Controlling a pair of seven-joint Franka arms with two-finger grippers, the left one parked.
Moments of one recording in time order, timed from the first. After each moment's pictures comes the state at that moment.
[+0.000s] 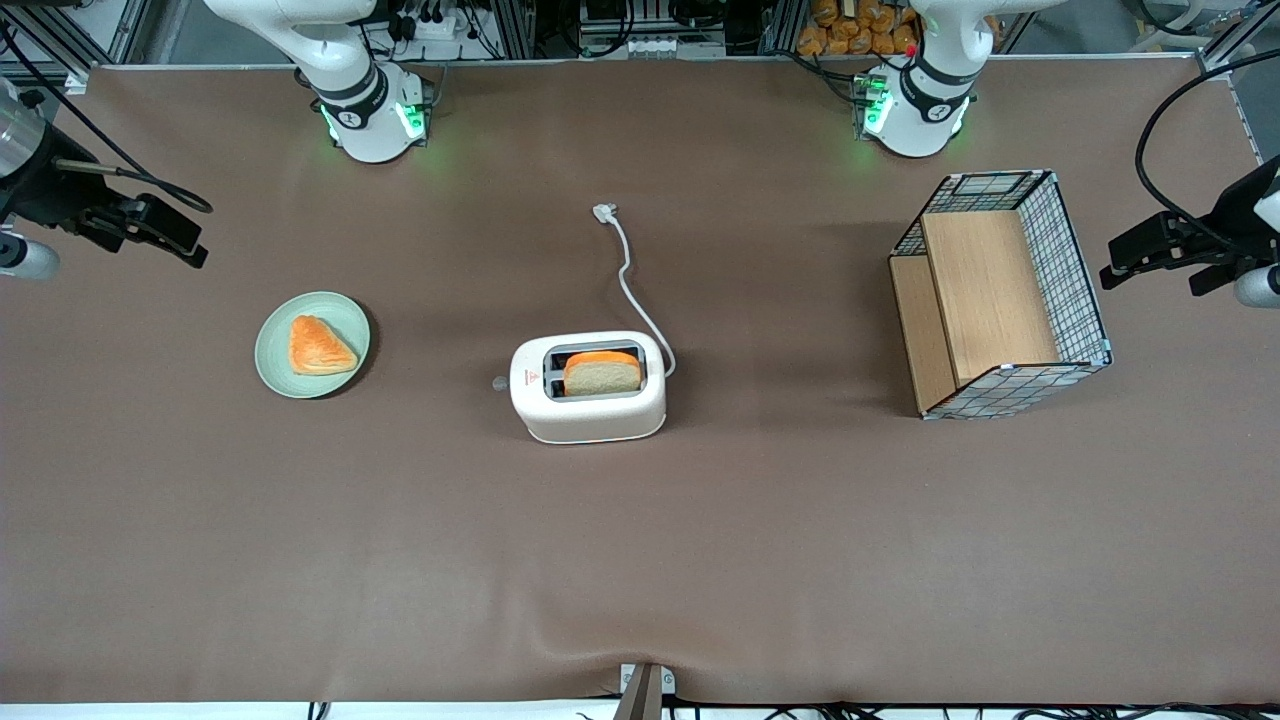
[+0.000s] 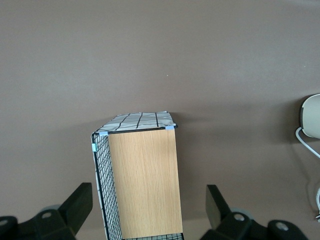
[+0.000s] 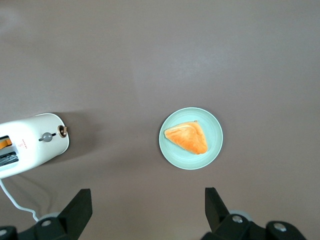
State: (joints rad) arm 0.01 -0.04 0.06 -1.58 0.01 1.53 0.28
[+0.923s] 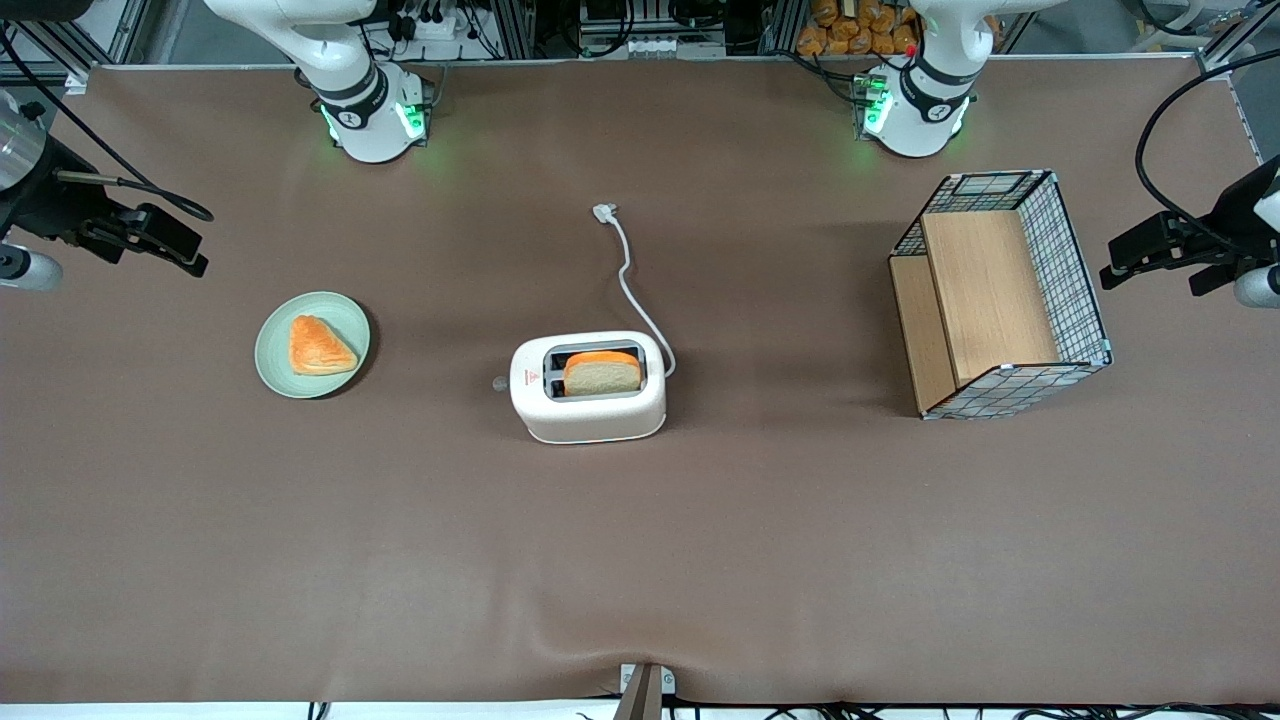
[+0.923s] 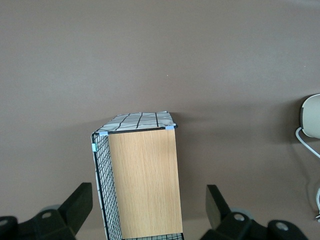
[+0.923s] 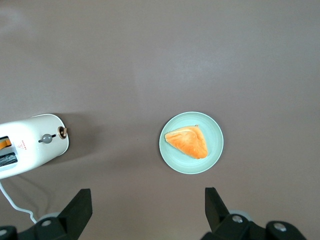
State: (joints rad) arm 0.00 -0.02 0.06 -1.56 0.01 1.54 0.25
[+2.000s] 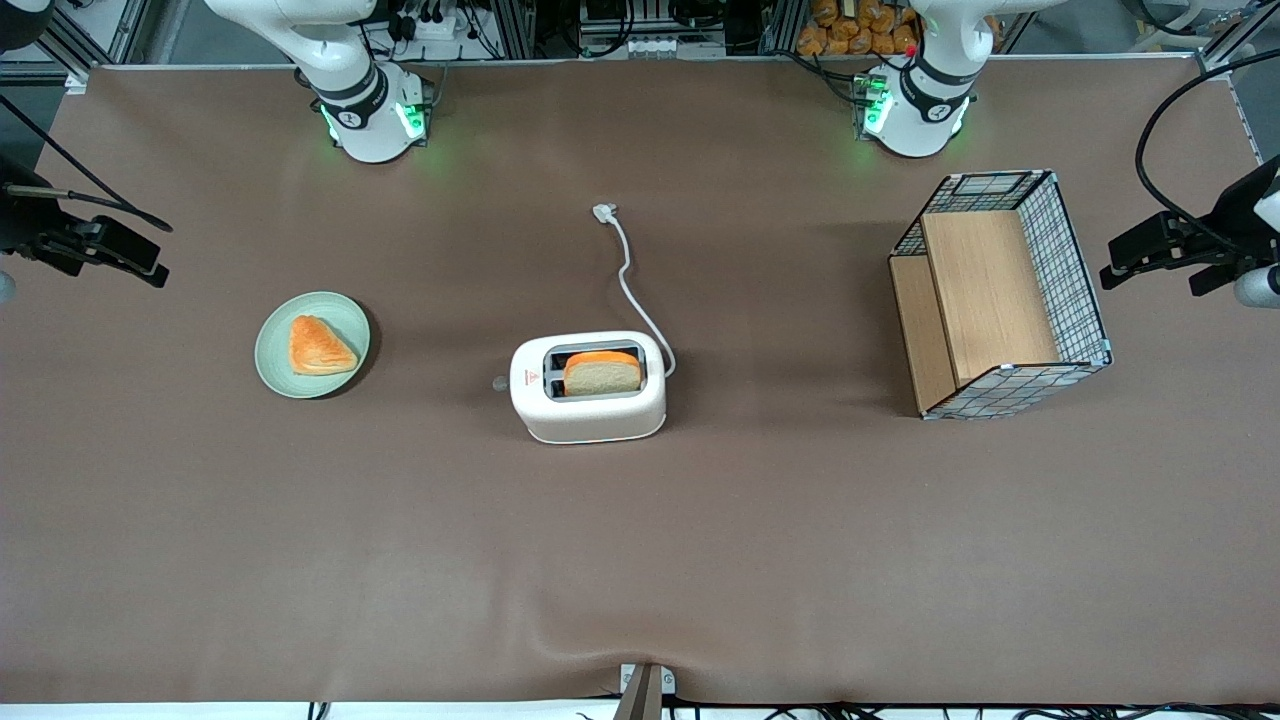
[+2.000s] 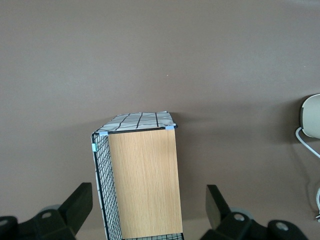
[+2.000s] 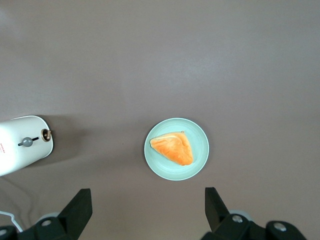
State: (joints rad) arm -0.01 0.00 0.00 -1.56 0.00 1.55 0.14
